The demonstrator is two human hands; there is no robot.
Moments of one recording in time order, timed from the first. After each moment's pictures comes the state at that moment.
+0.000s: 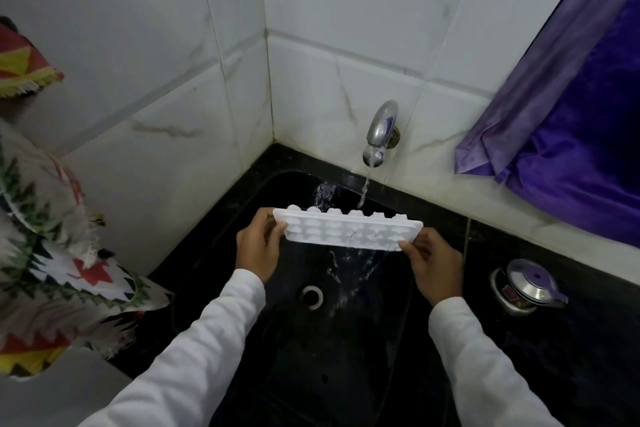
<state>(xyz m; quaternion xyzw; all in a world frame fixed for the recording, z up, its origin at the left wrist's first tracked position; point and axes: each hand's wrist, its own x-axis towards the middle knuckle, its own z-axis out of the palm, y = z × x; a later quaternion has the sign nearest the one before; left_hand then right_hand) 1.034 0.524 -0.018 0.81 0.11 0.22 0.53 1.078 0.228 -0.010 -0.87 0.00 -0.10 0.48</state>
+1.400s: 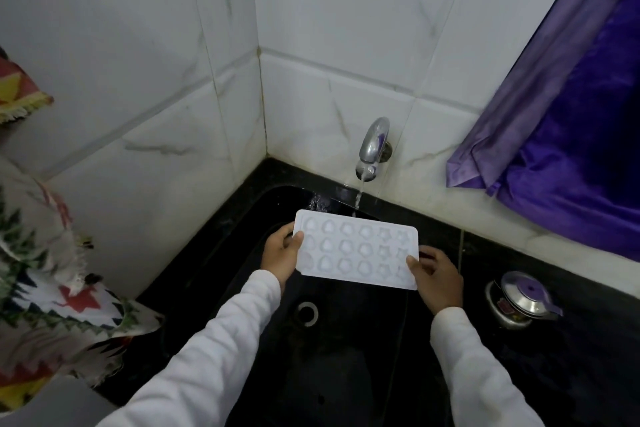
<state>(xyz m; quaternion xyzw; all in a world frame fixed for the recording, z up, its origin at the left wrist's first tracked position) 1.066 0.488 -0.015 0.66 0.21 0.01 0.72 1.090 0.212 -0.025 -0.85 0.17 -0.01 0.50</state>
